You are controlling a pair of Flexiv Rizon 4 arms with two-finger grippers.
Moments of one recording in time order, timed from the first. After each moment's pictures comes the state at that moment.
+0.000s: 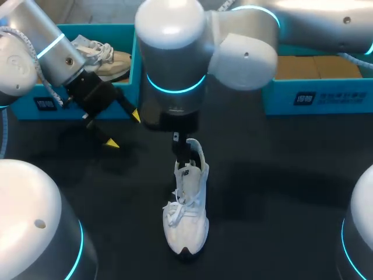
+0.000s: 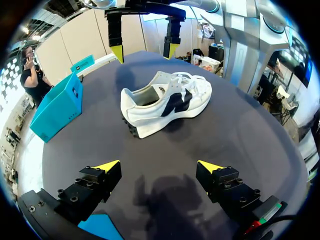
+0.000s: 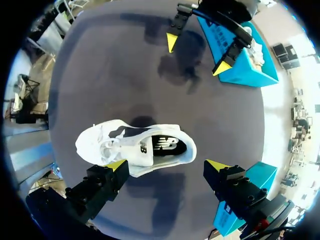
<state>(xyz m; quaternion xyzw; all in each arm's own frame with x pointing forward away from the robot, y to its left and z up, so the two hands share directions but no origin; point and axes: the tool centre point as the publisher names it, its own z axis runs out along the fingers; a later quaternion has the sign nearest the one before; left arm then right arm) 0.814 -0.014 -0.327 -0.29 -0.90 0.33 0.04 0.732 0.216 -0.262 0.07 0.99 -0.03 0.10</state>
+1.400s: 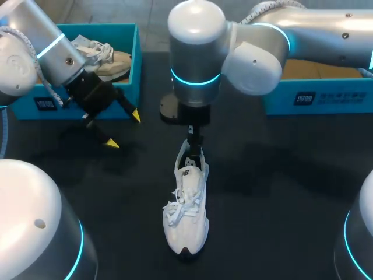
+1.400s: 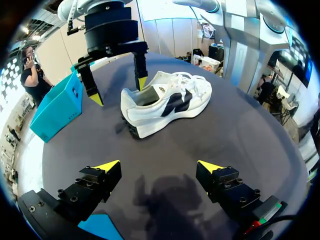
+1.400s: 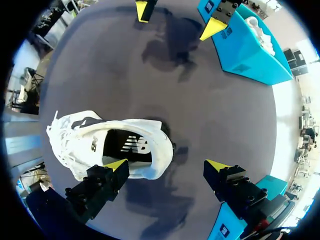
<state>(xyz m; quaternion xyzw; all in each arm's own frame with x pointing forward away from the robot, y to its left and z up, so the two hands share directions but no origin) 0.814 -0.014 -0.327 -0.29 -0.90 0.33 0.04 0.799 0.194 -0.331 0.04 1.00 0.01 0.06</state>
